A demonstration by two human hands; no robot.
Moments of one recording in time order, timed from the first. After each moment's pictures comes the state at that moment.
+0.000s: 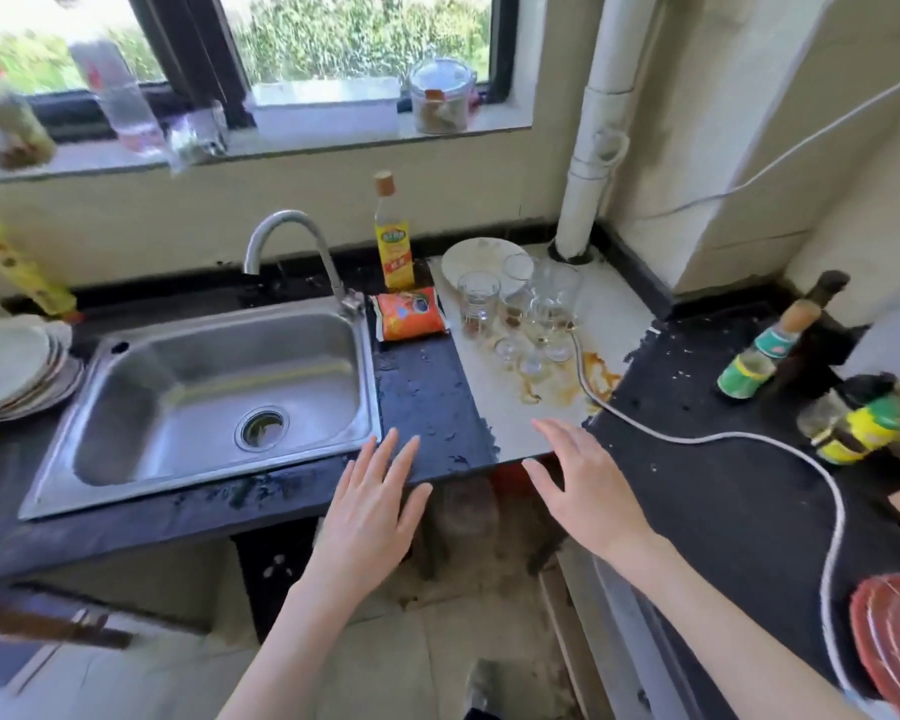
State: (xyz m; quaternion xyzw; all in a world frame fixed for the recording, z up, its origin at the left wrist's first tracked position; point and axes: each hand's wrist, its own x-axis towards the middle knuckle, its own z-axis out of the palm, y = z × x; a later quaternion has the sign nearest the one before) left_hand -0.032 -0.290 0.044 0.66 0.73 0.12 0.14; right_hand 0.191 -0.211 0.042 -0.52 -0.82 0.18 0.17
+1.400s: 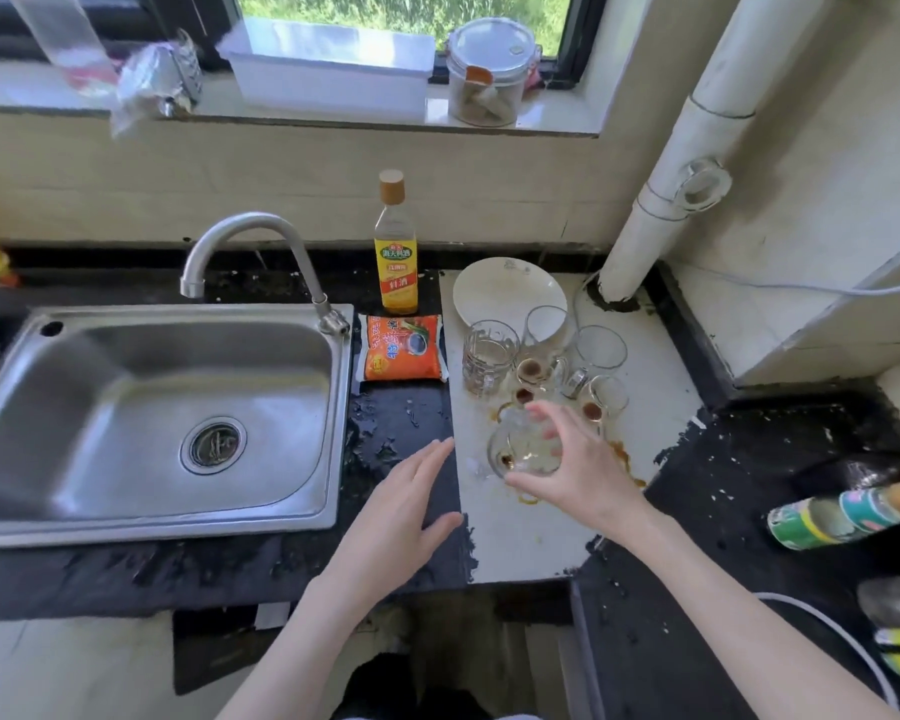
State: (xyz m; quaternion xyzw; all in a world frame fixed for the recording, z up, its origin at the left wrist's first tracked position) left_hand -0.024 -0.111 0.020 0.64 0.68 0.23 0.27; right_hand 0.159 0.002 0.057 -0.45 -0.83 0.31 0.11
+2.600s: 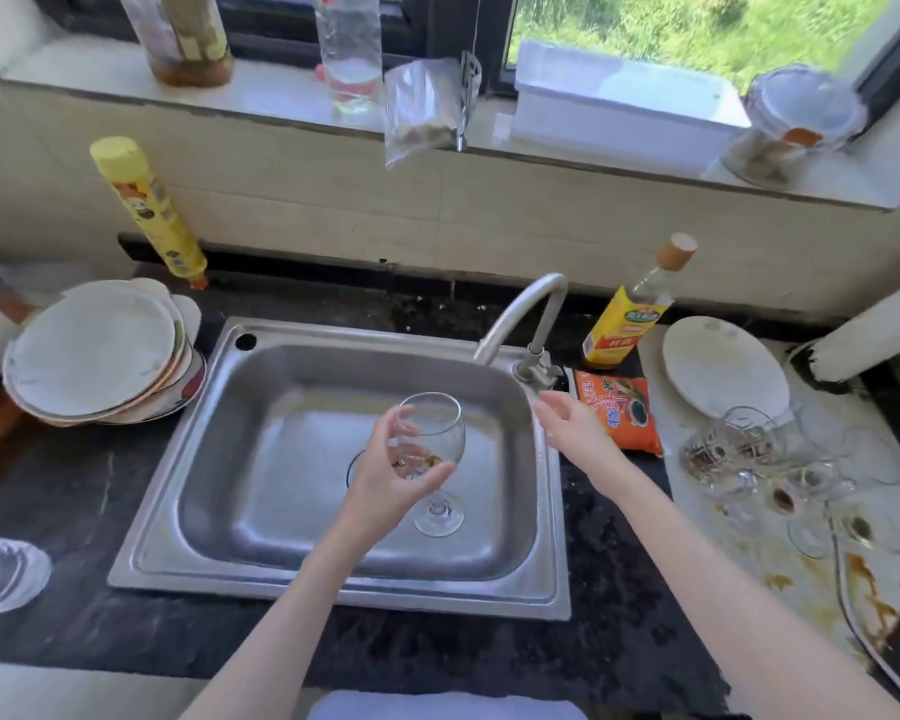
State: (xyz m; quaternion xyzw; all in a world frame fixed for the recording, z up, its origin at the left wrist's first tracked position) left_hand -0.345 -0.128 -0.016 0.32 0.65 0.55 0.41; right_hand -0.180 0.027 0.013 -0.55 -0.63 0.54 0.10
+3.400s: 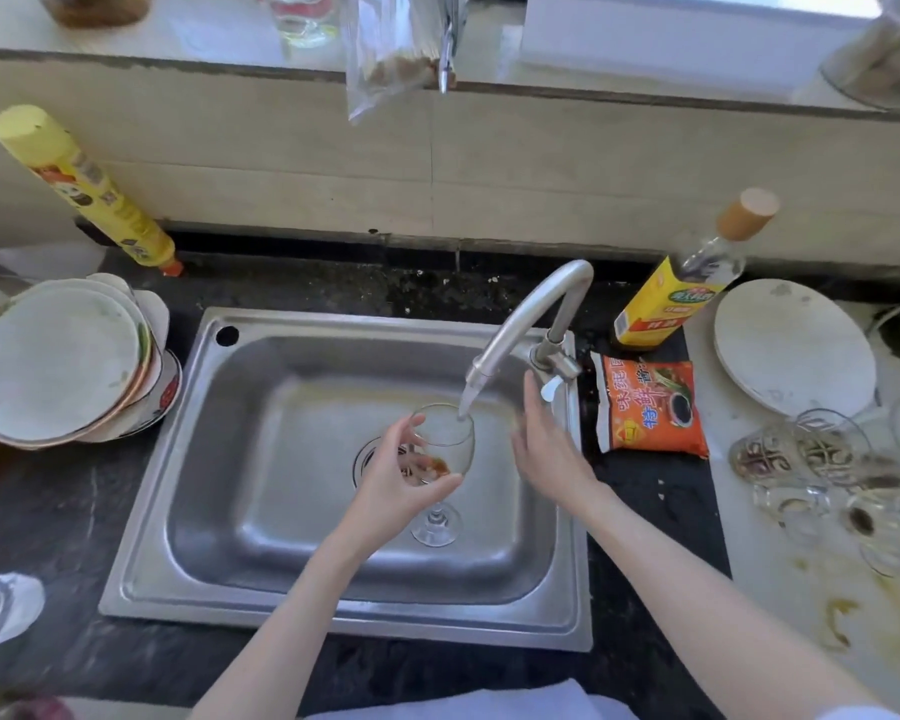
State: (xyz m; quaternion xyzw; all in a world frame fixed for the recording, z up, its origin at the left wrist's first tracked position) left_hand -0.357 -0.084 -0.049 0.28 0.70 0.45 0.48; right_hand -0.204 0.050 -0.080 -0.47 -0.80 0.37 -0.02
